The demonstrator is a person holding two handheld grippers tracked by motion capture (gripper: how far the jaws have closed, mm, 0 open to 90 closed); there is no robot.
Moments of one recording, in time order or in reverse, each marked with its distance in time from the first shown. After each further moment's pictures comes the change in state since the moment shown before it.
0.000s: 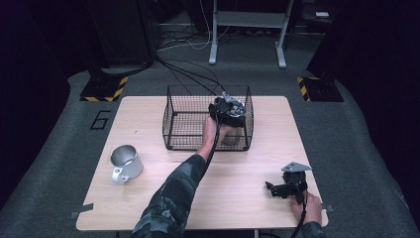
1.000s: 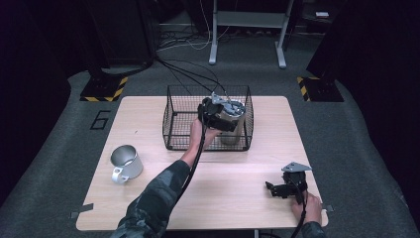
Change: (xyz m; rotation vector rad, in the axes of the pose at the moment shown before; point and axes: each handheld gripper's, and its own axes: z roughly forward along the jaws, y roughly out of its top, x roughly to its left) left arm 0.004 -0.010 -0.086 -0.032 -0.045 0.056; right arm 0.000 0.000 0.000 -0.002 -0.001 -0.001
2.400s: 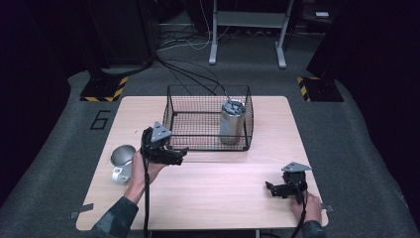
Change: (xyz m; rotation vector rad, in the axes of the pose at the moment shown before) left arm 0.030 -0.097 -0.138 0.001 0.130 0.028; right arm 0.000 0.000 0.000 -0.001 0.000 0.005
